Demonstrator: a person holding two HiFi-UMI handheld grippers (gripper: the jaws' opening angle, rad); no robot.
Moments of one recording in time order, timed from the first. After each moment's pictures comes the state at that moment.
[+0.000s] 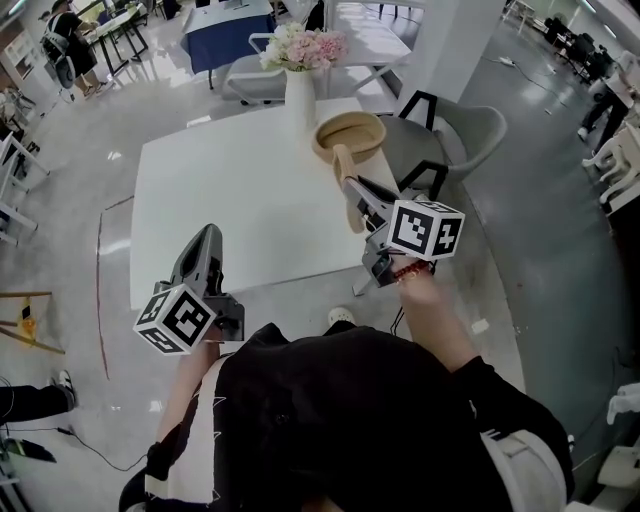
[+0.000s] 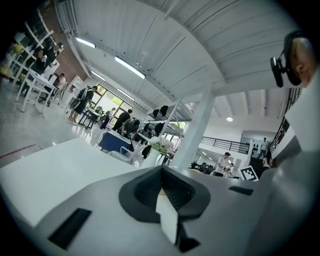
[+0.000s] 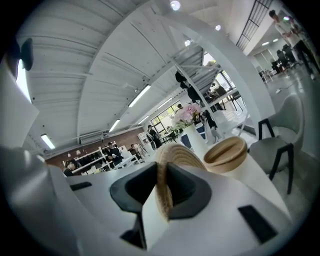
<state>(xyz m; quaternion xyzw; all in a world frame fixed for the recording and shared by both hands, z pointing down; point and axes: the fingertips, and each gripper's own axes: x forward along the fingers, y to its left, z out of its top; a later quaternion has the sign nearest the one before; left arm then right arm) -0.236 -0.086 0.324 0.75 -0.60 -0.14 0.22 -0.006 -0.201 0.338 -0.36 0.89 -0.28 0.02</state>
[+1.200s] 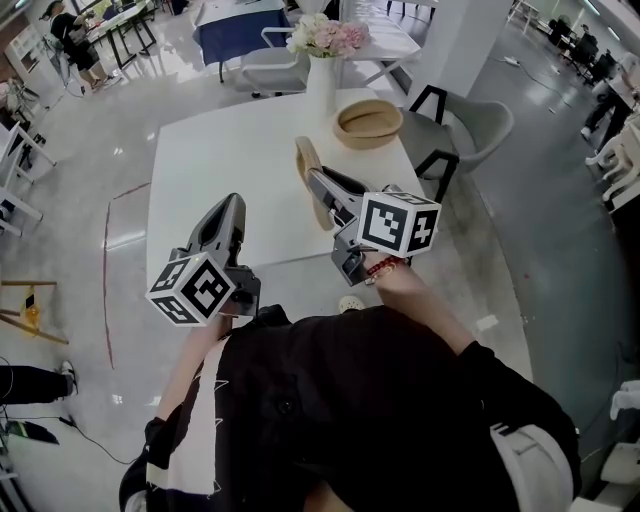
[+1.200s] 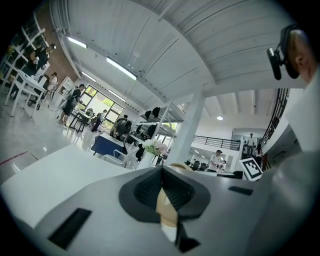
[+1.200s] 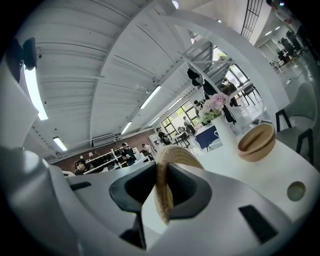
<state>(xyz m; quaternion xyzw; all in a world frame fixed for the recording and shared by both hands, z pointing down) -0.242 -0.067 0.305 0.79 -0.57 -0.13 0.19 -0.115 -0.128 0.311 -0.30 0.91 -0.28 0.05</state>
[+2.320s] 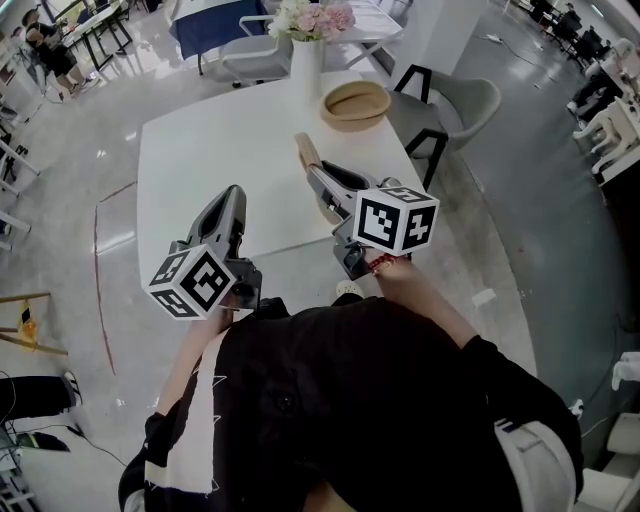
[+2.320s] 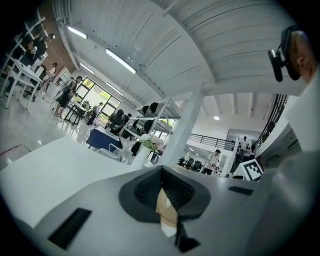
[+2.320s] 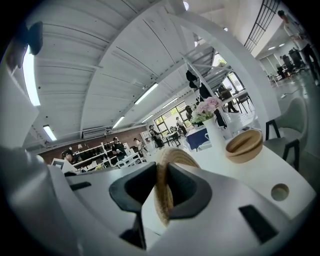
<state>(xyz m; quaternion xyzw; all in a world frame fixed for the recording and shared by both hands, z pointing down) -0.232 -0.081 0.318 0.80 -0.54 -0.13 0.21 -0.103 -0.129 0.331 -0.36 0.90 -0.26 0.01</state>
